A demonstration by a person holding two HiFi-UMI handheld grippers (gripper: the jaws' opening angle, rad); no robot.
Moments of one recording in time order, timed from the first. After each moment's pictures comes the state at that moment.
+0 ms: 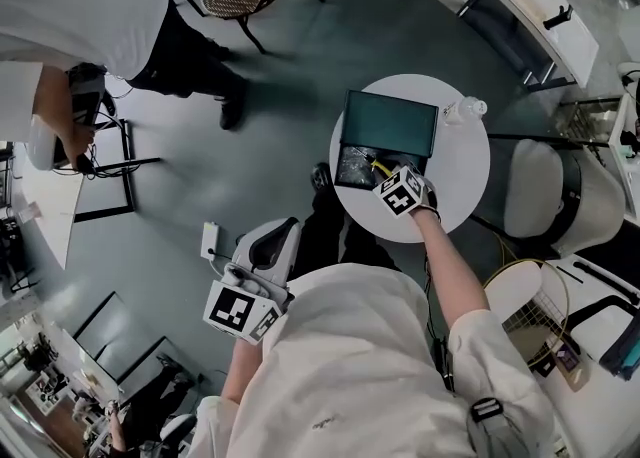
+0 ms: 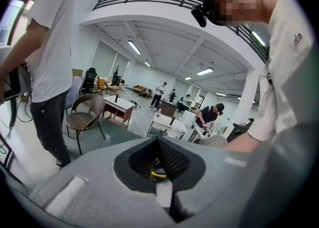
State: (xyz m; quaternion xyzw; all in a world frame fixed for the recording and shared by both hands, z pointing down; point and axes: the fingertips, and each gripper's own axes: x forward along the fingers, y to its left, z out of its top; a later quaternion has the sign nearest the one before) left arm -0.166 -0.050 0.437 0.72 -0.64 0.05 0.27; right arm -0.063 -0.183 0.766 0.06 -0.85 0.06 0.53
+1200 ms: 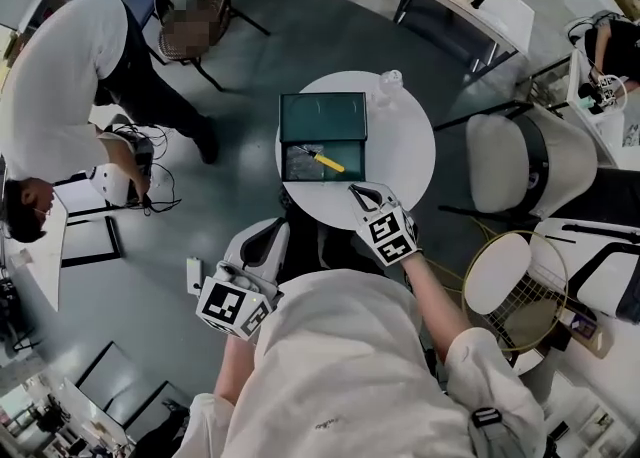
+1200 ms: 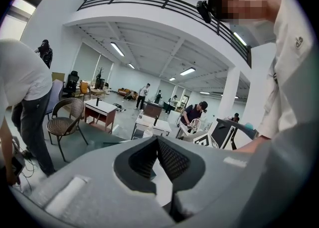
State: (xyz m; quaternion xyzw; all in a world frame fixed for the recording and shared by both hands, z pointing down) left arm -0.044 -0.036 0.420 0.78 -0.59 0.05 0.23; right arm 0.044 -0.122 0.601 0.16 -0.92 0.08 0.34
